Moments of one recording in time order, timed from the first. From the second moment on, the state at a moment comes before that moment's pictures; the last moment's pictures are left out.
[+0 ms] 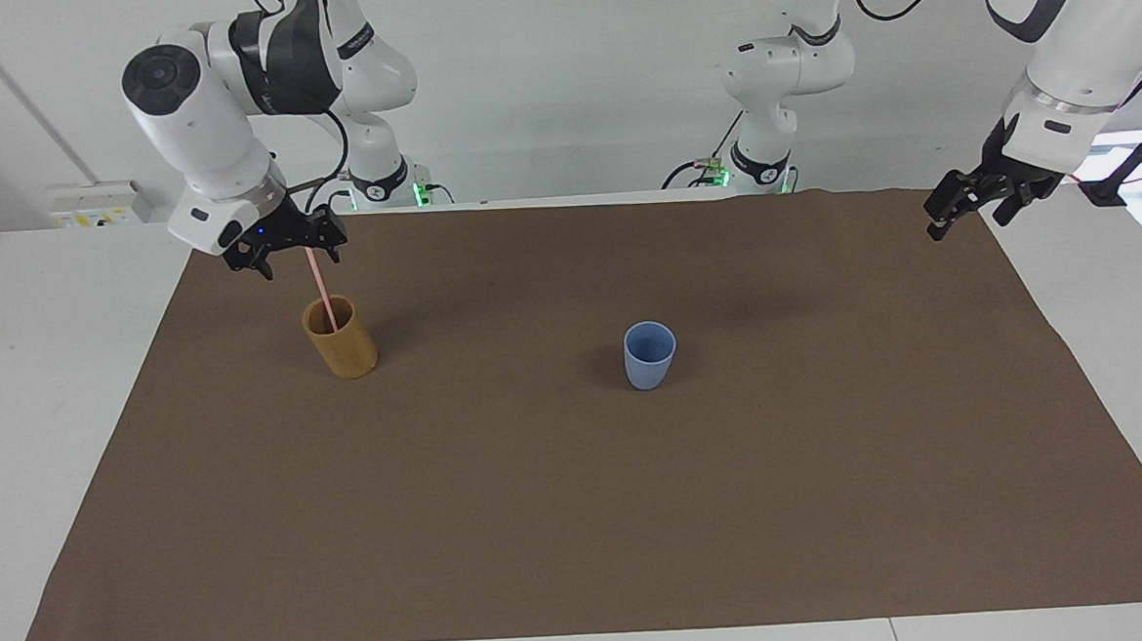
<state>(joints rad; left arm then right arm) -0.02 -0.05 -0.02 -1.68 0.03 1.61 -0.10 0.04 -0.17 -0.02 -2.09 -0.02 1.72 -0.23</state>
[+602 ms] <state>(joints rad) -0.02 -0.05 -0.03 -1.68 0.03 1.61 -0.10 0.02 -0.17 -0.03 -2.21 -0.02 1.79 -0.26</state>
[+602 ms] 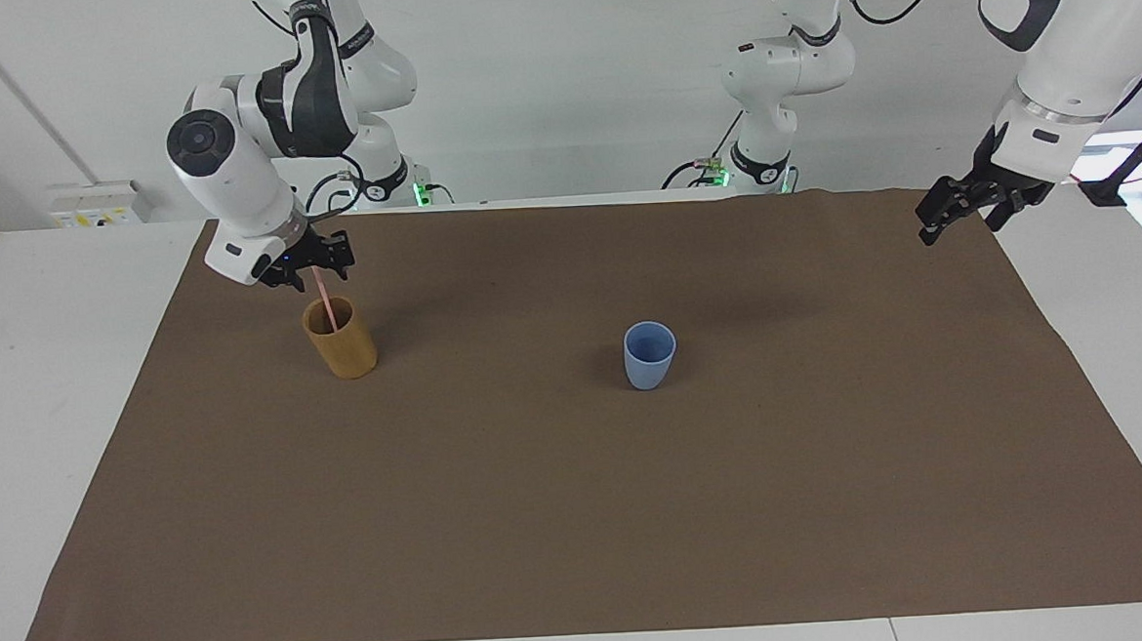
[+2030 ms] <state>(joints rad) -0.02 -0.05 -0.03 -1.68 0.03 1.61 -0.10 0.00 -0.17 -0.03 -2.22 -0.02 1.79 -0.27</state>
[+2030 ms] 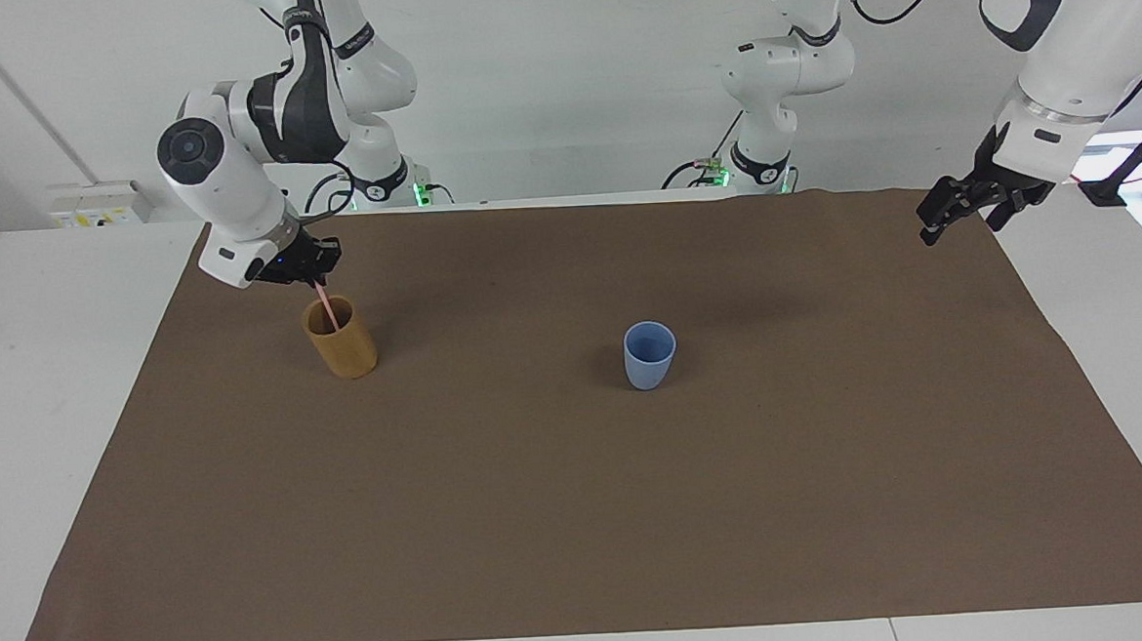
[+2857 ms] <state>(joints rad) -0.02 -0.05 -0.03 -1.68 0.03 1.61 -0.10 0.07 -0.07 -0.02 -1.59 -0.02 1.22 -0.26</state>
